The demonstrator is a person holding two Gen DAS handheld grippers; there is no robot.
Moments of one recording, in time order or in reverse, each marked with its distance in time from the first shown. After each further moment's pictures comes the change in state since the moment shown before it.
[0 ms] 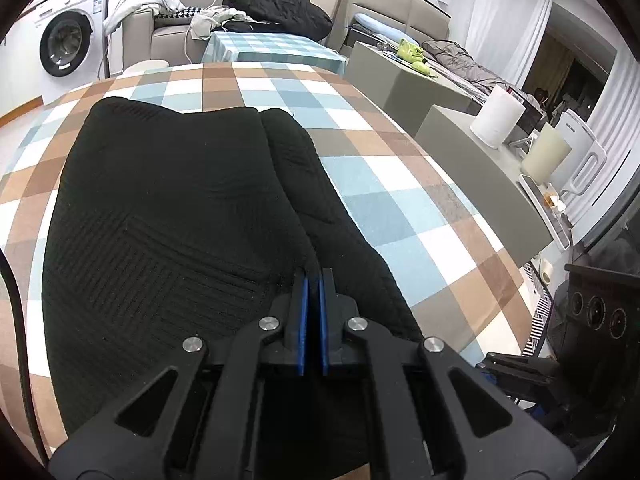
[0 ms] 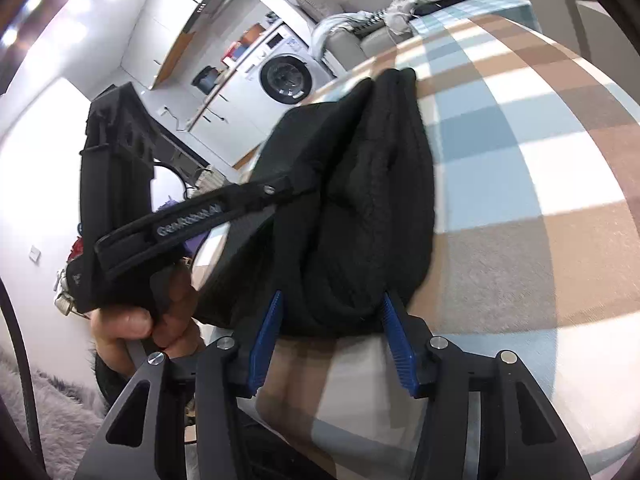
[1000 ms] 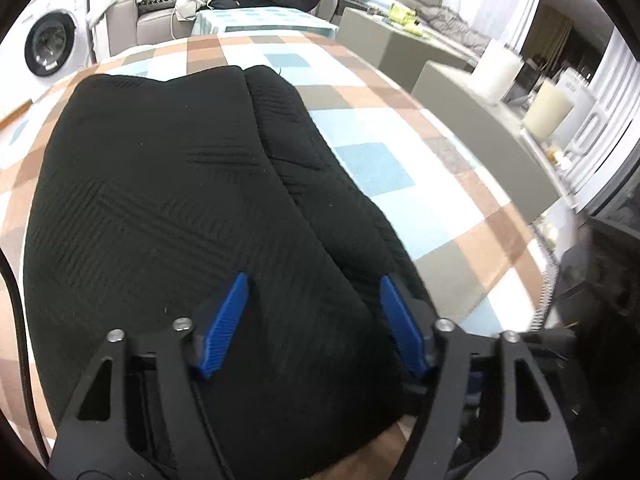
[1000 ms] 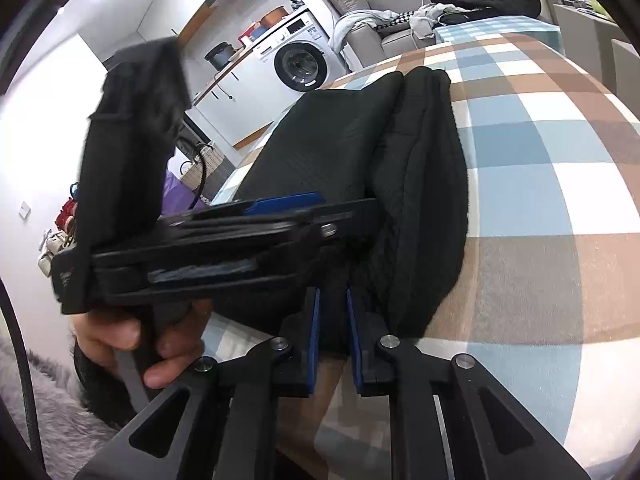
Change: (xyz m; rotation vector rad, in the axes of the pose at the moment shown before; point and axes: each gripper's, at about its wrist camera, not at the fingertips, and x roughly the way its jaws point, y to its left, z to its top) left arm 0.022 -0.013 -0.021 0.078 0.115 0.043; right arm 0.015 0.017 -0.008 -0.108 0.029 -0.047
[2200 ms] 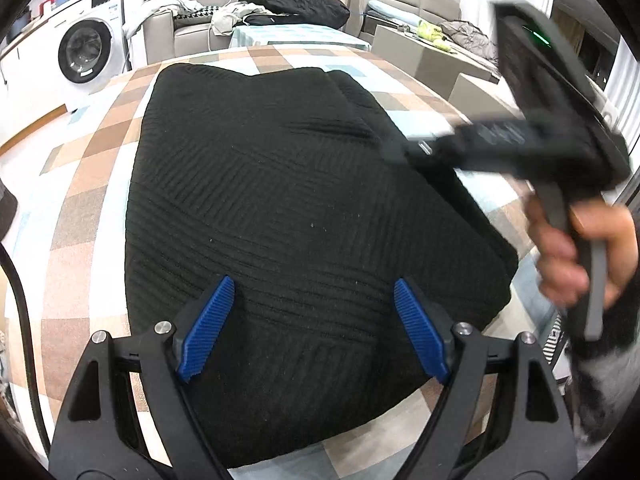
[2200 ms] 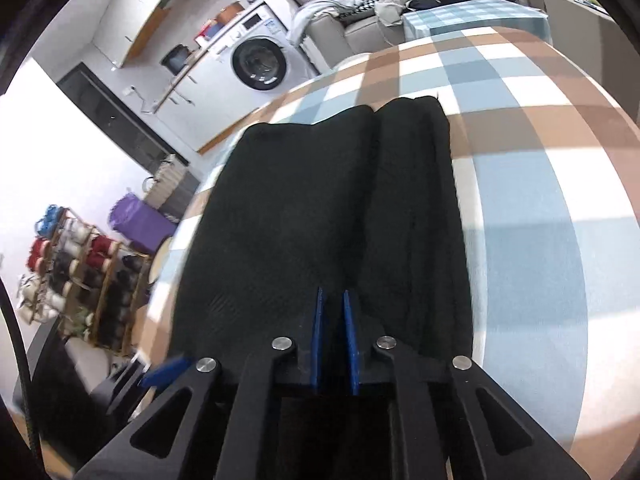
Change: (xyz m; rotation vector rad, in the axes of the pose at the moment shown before) left arm -0.048 0.066 -0.052 -0.033 -0.079 0.070; right arm 0.059 -0.019 0.106 0.089 0.058 -0.074
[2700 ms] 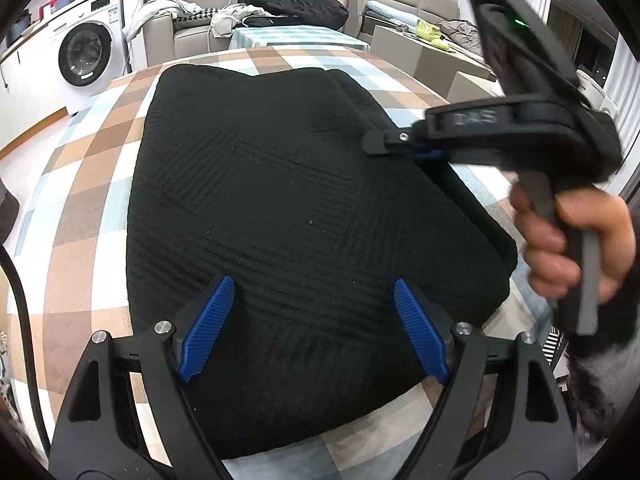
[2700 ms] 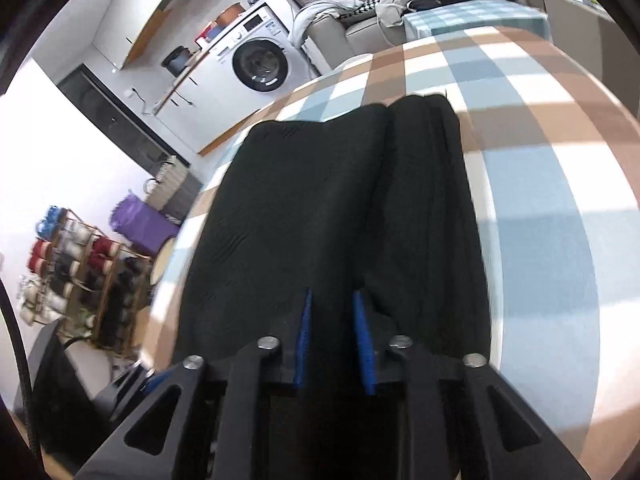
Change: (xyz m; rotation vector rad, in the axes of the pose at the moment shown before) left arm -0.002 -0.002 -0.005 0.014 -0.005 0.009; right arm 0.013 0.011 0.010 -0.011 -0.017 -0.043
